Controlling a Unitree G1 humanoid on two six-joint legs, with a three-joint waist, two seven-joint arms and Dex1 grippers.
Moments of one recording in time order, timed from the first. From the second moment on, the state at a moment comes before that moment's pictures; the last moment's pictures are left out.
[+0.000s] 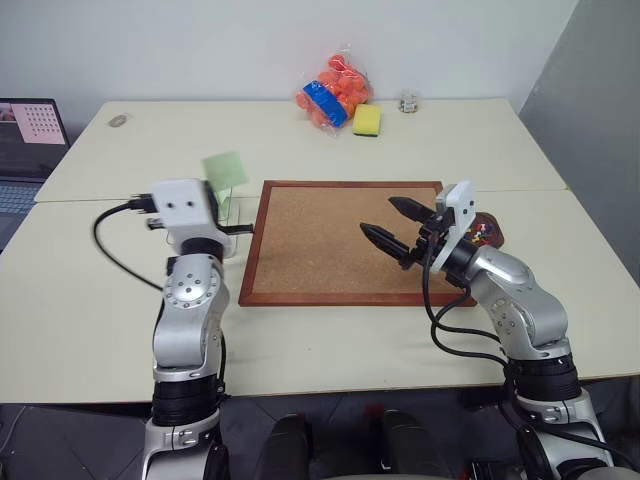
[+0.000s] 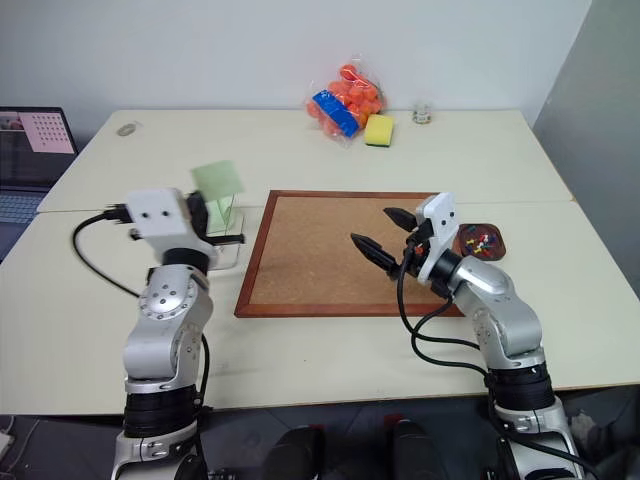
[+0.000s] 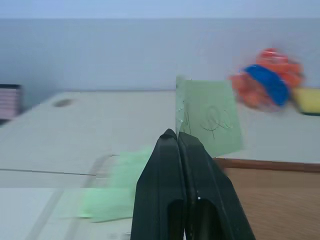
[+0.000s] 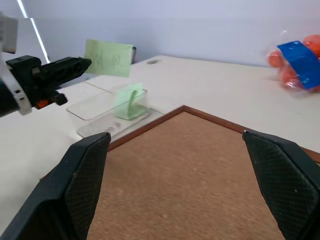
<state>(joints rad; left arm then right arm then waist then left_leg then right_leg) -0.35 0.22 0.20 -0.25 -0.07 0.38 0.19 -0.45 -0.31 0.02 -0.20 0.47 0.48 0.63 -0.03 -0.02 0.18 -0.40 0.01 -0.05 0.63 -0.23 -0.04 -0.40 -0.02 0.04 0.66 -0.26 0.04</state>
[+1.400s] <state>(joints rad) -0.39 0.18 0.32 -0.07 -0.04 0.48 0.29 -0.45 -0.33 0.04 -0.22 0.49 0.50 0.63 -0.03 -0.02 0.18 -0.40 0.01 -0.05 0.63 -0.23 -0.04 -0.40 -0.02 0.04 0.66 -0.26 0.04</state>
